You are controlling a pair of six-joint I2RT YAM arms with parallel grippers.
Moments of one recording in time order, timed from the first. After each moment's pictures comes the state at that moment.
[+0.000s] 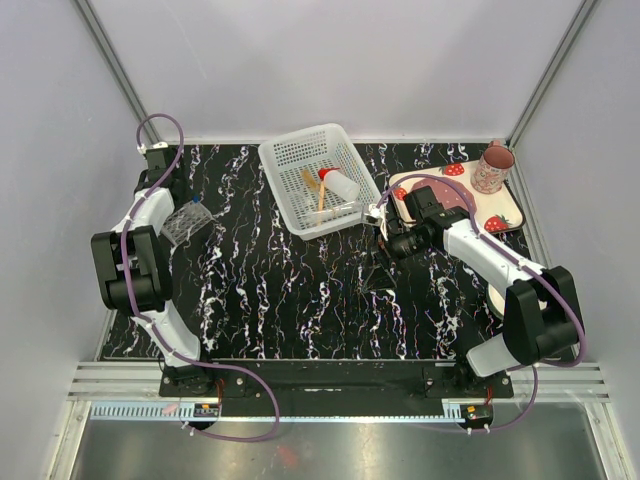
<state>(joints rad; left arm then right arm) 0.19 1.79 1.31 -0.28 -0.12 -0.27 0.39 1.49 1.04 -0.71 -1.01 -0.59</state>
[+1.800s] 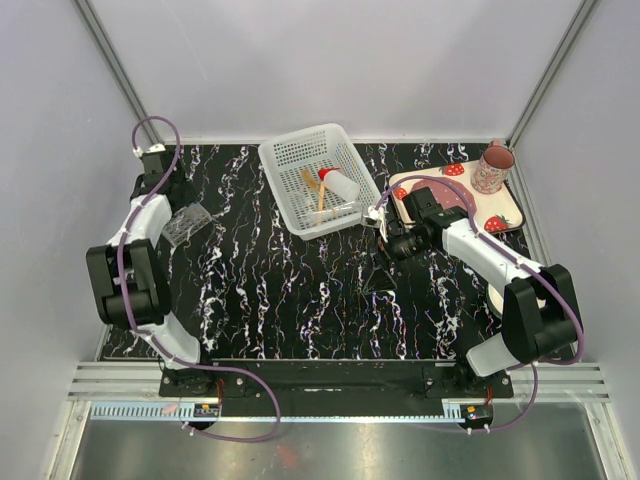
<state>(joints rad) 0.19 1.72 1.25 -0.29 -0.12 -0.28 0.39 1.50 1.04 -0.73 -1.00 -0.60</state>
